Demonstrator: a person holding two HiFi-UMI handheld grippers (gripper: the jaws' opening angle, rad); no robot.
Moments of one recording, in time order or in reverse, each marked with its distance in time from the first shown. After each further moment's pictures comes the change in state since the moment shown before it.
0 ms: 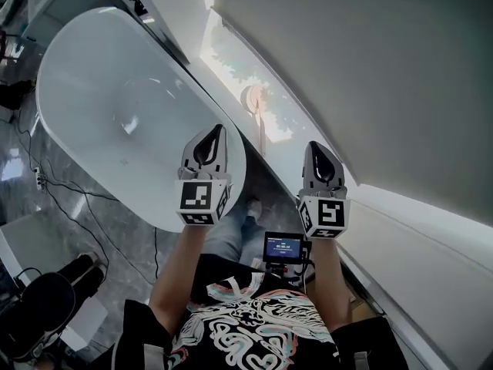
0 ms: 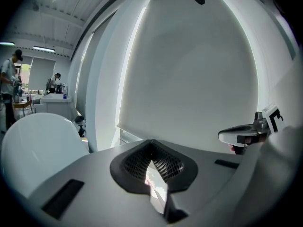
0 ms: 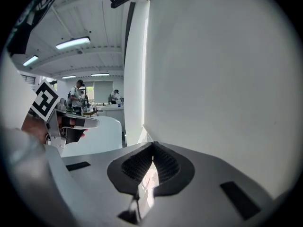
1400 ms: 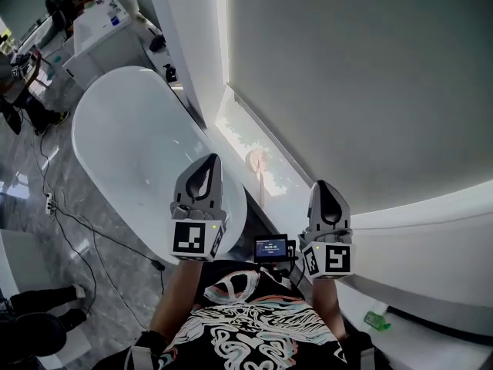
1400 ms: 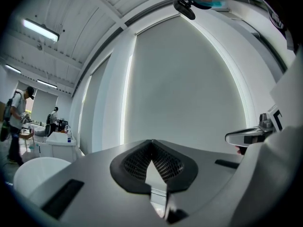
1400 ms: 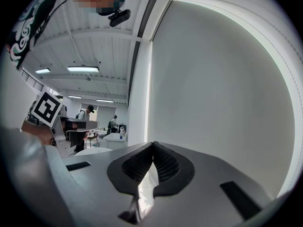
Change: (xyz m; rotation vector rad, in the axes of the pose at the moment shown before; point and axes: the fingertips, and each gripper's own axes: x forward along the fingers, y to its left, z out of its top) left arm -0.133 -0.066 0.185 0.172 -0.372 0.085; right arm -0.140 -0.013 0.158 0.006 -0.391 0.042
